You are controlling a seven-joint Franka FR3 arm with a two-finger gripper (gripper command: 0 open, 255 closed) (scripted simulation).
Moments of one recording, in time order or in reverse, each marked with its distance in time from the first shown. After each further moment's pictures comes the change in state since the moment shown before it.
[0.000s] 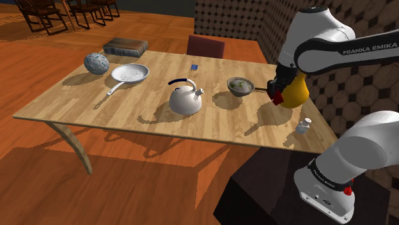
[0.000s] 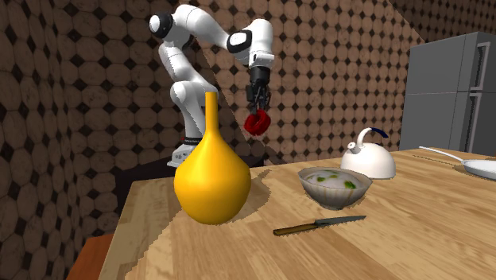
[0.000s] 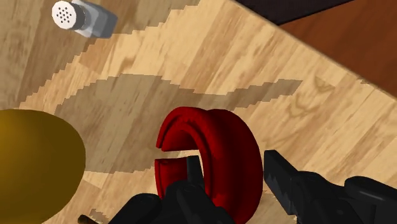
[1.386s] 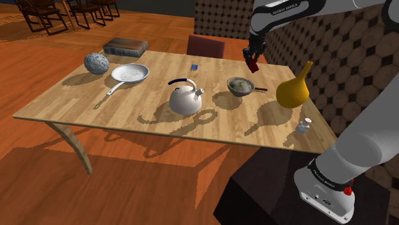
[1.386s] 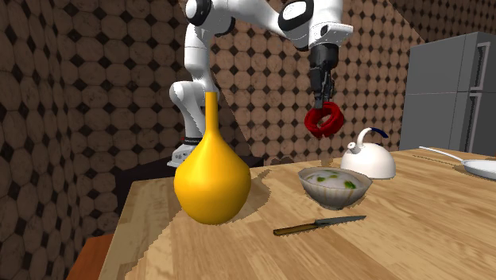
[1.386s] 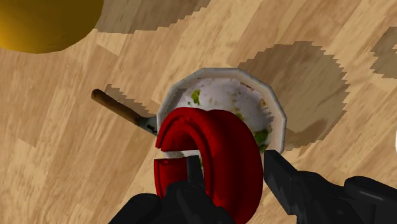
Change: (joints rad) arm -0.080 0.792 -0.090 0.824 -0.005 -0.001 -0.162
